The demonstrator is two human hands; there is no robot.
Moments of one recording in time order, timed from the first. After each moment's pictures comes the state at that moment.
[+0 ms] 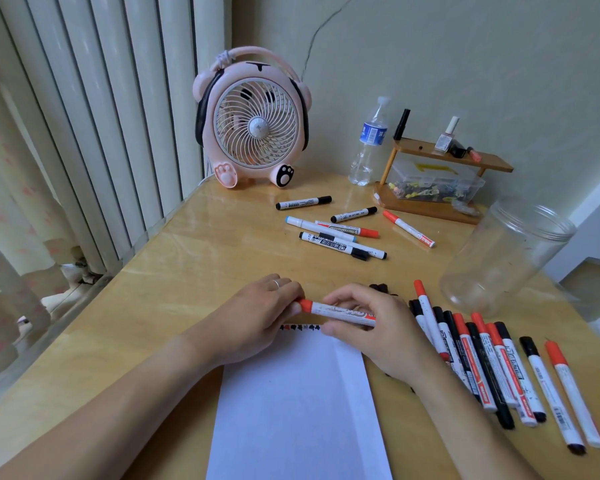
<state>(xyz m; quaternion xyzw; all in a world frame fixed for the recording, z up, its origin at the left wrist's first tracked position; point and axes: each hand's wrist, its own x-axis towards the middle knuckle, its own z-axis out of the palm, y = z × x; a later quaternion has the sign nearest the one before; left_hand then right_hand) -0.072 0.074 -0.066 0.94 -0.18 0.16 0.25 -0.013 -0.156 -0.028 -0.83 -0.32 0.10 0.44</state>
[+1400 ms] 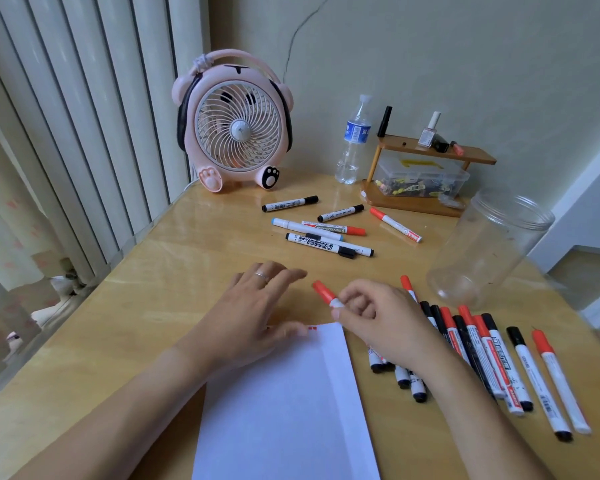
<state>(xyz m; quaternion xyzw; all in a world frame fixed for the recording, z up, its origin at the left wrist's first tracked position) -0.073 0.063 -0.059 0.96 -0.12 0.18 0.18 -0.007 -0.171 -0.012 -0.90 -0.25 0.07 0.35</state>
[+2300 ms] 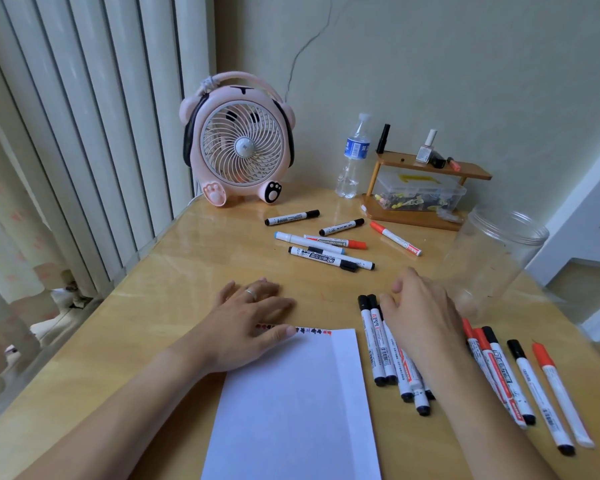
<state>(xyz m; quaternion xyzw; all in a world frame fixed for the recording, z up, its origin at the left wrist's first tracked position) -0.066 0.090 -0.071 0.97 -0.05 0.04 0.21 0.011 -0.173 0.003 -0.98 -0.08 -0.11 0.14</state>
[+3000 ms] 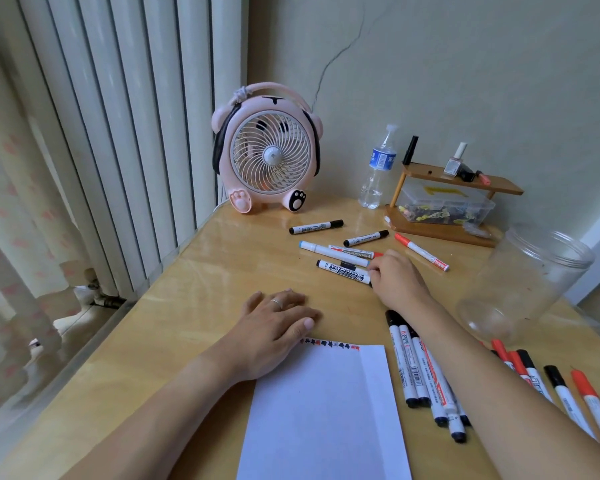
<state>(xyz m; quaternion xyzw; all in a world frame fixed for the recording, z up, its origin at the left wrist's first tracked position) -0.062 0.091 -0.075 0.96 -0.04 0.04 0.28 0.132 -0.114 -0.035 -0.96 -0.22 -0.08 0.13</state>
